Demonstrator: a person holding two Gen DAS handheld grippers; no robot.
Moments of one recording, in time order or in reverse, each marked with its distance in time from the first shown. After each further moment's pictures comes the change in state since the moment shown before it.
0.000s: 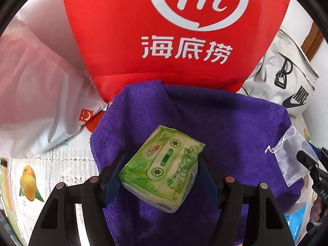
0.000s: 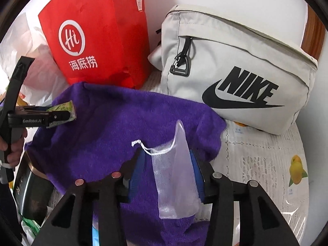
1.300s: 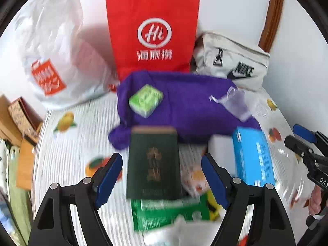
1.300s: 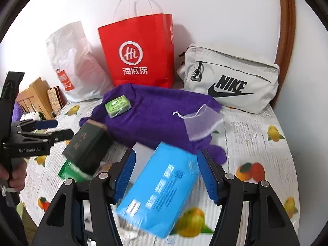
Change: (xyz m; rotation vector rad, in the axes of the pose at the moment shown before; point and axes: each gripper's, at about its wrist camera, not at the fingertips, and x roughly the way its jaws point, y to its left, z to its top) left arm -0.178 -0.027 -0.167 0.054 -0.159 0.014; right arm -0.167 0.065 -0.112 0.003 -0.150 0.022
